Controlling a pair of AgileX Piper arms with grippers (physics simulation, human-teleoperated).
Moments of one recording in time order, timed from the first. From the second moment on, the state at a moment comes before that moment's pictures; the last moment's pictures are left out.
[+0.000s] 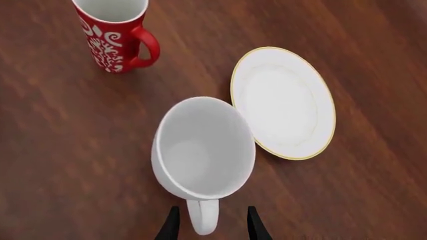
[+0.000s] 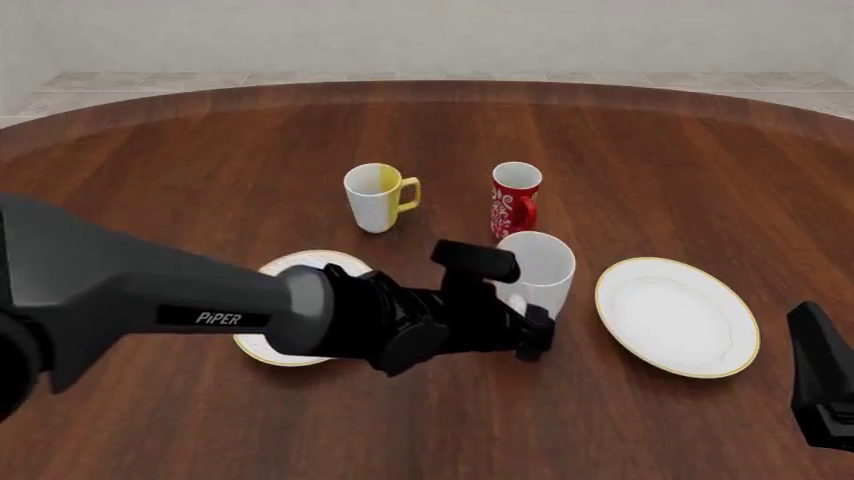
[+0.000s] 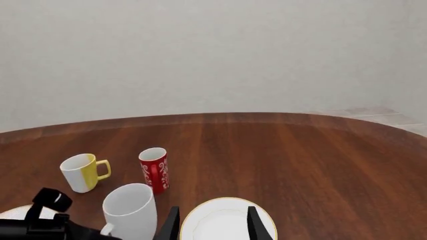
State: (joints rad) left arm -0.92 1.96 -1.09 -0.13 -0.43; right arm -0.02 0.00 0.00 -0.06 0.06
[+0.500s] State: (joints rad) left arm -0.87 1.93 -1.03 -0.15 -0.36; right arm -0.02 0.00 0.00 -0.07 0.06
